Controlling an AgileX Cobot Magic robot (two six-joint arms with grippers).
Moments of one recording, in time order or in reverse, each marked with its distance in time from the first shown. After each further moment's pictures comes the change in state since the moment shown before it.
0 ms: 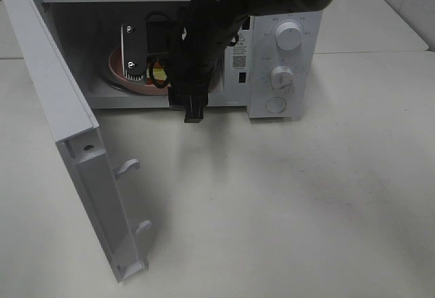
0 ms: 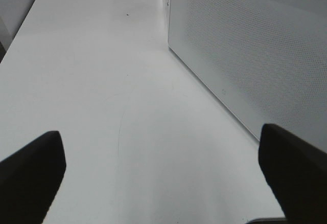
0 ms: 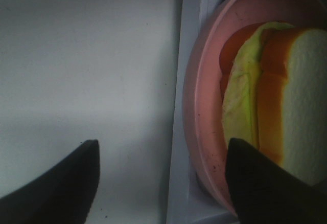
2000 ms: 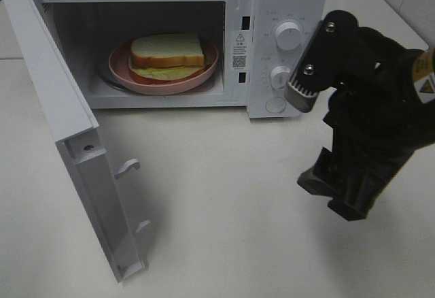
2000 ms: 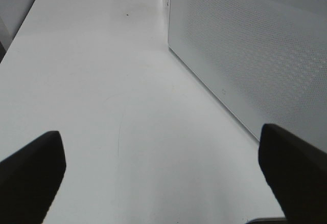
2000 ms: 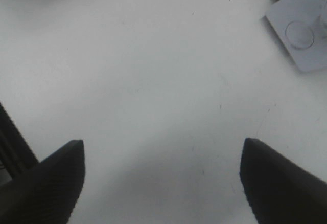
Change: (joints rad) left arm 0.000 0.000 0.000 0.000 0.000 0.000; right arm 0.000 -0.897 0.855 -0.022 0.118 0.686
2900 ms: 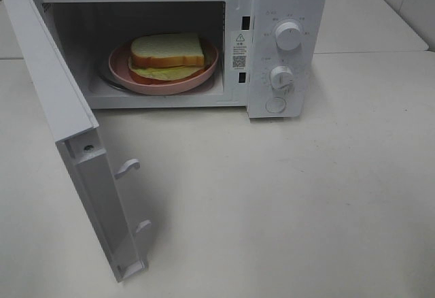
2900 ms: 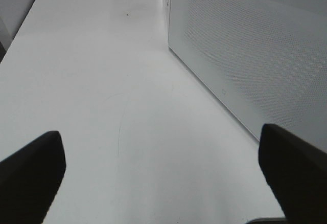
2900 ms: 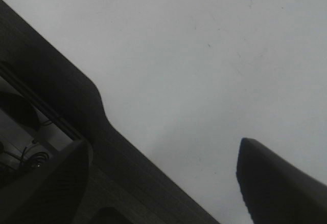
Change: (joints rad) left arm 0.000 0.000 0.000 0.000 0.000 0.000; right arm 0.000 -0.420 0.014 0.002 0.524 0.235
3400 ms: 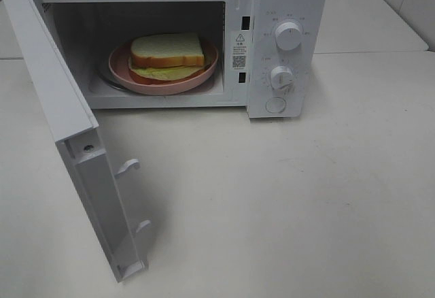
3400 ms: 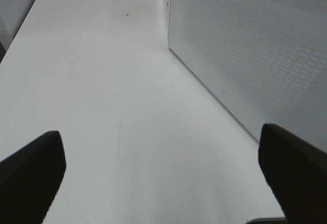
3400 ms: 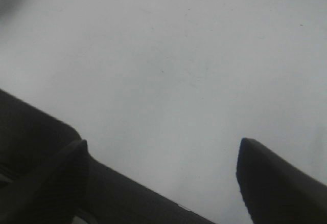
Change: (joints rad) left arm 0.000 0.000 0.000 0.000 0.000 0.000; right arm -0.193 -0.326 0.000 0.002 0.035 0.057
